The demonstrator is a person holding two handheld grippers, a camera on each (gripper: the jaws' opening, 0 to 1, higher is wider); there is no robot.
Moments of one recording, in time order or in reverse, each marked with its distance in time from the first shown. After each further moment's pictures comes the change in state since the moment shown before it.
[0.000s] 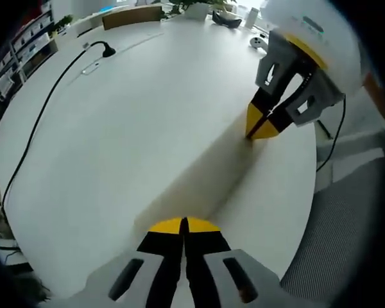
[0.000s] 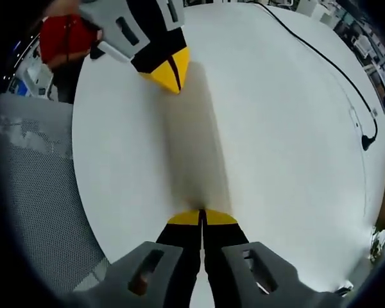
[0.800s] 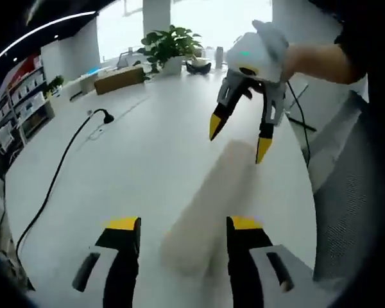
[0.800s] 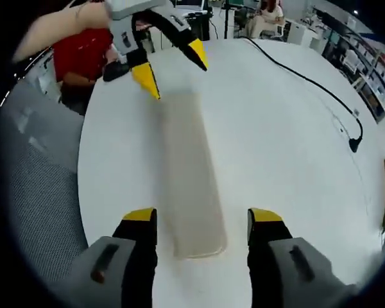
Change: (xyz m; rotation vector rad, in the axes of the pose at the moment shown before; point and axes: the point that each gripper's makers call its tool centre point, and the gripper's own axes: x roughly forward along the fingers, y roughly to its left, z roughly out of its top) left arm -0.028 0.010 0.033 0.270 -0.447 -0.009; right arm -0.014 0.001 -0.013 -0.028 -0.276 -0.010
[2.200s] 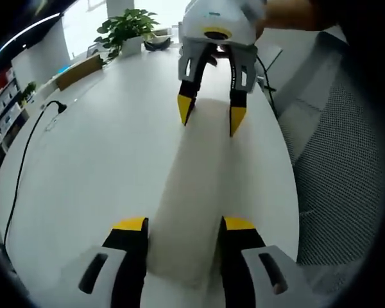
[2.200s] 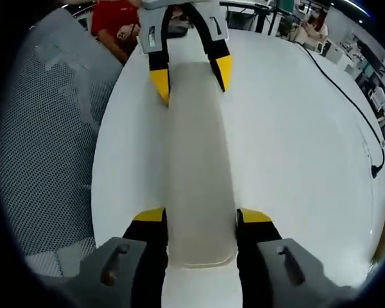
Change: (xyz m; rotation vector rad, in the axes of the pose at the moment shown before) left arm 0.014 -0.119 -0.059 0.103 0.195 -0.081; right arm 0.019 0.080 -0.042 -0.248 0.047 0.061
